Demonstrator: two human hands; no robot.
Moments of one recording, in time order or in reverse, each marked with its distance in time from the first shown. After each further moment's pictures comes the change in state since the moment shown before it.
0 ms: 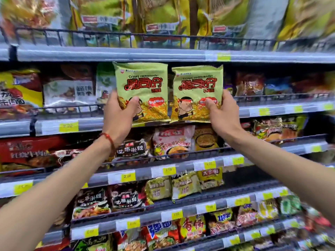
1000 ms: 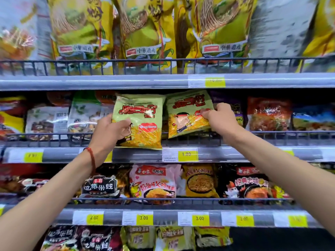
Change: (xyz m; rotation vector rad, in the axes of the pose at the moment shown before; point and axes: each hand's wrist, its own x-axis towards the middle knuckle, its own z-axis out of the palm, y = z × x) left_hand 0.064 -0.004 0.094 0.035 0.070 -0.189; right_hand 0.174 0.078 -0.004 0.045 -0.259 0.172
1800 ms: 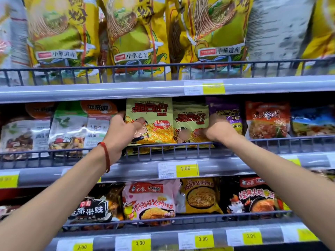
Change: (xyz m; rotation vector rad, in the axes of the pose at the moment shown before) left_hand 0.047 0.008 0.050 0.024 -0.052 -0.066; right_hand 0.056 0.026 0.010 -0.685 -0.153 0.047
